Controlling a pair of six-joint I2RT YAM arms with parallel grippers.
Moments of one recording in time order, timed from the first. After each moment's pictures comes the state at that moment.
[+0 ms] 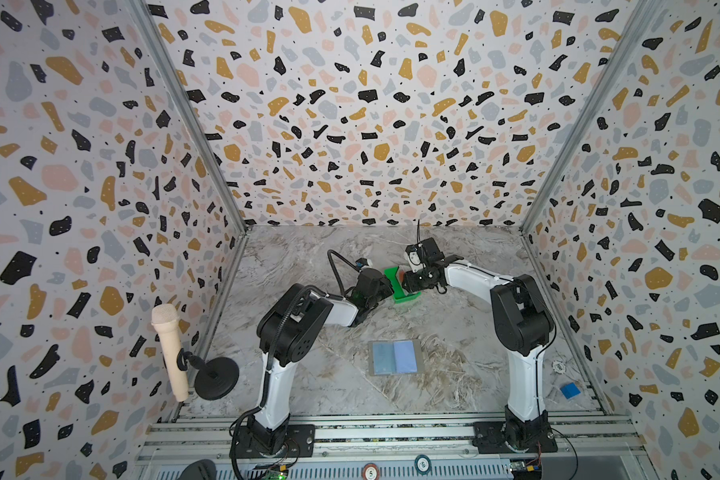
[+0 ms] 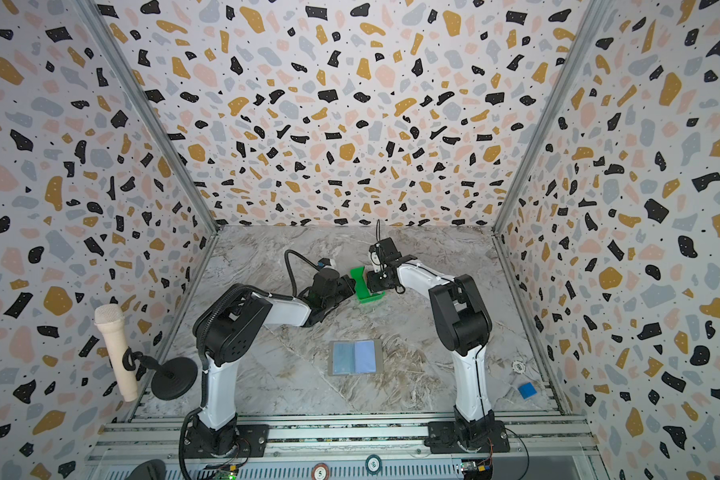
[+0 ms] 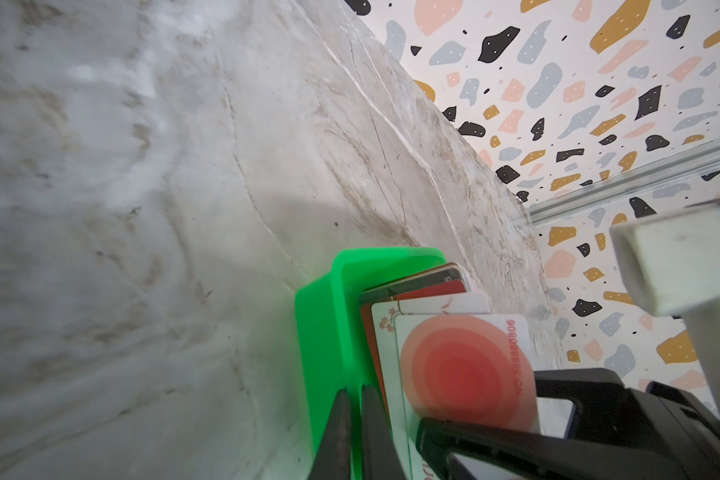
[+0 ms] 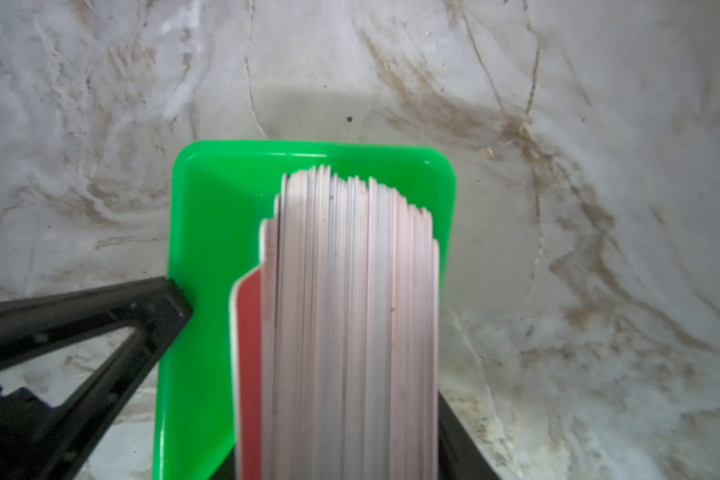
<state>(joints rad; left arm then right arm) -0.62 2.06 1.07 0.52 -0.03 -0.94 0.48 2.07 1.50 -0.46 -0.15 0.13</state>
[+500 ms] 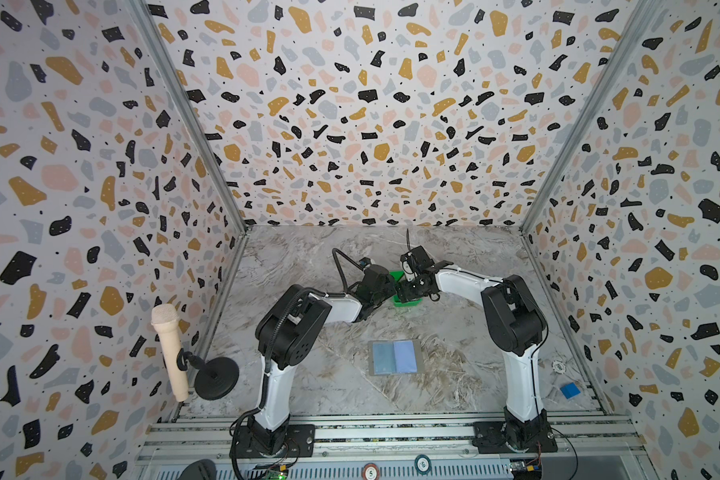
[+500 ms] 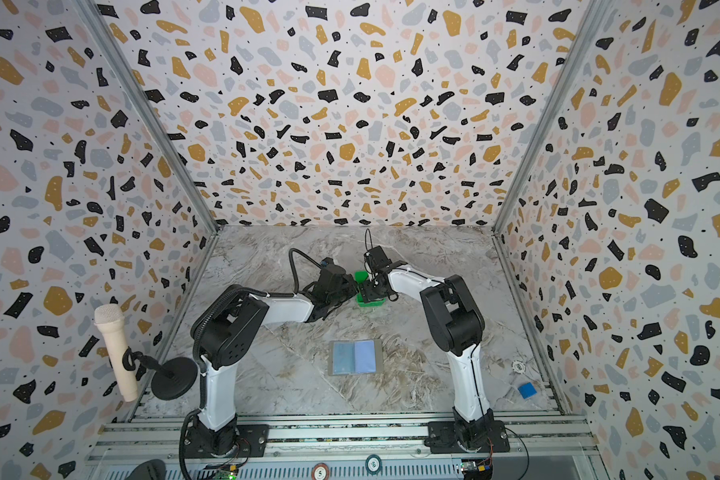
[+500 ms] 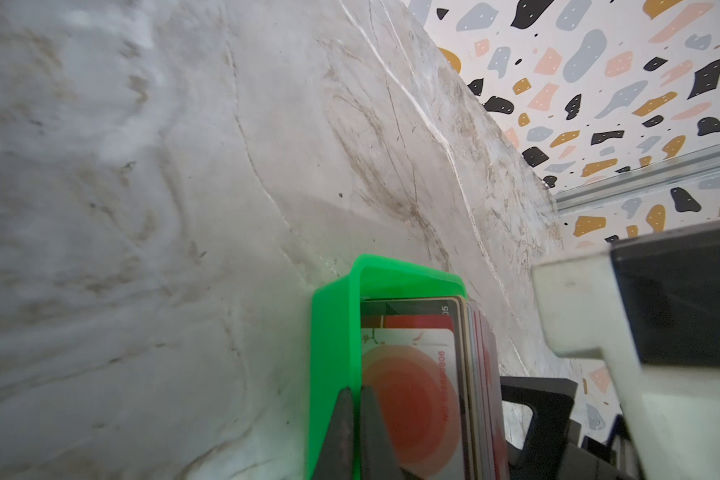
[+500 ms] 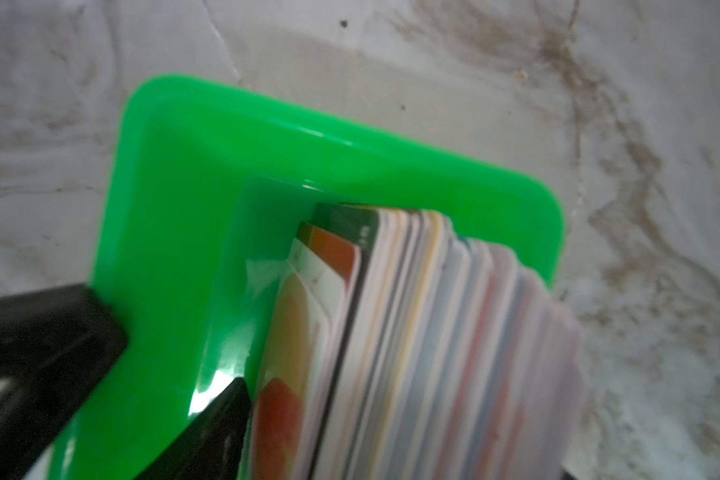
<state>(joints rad) -0.64 2.03 1.15 0.29 -0.06 -0.97 0.54 2.10 1.49 -0.50 0.02 0.13</state>
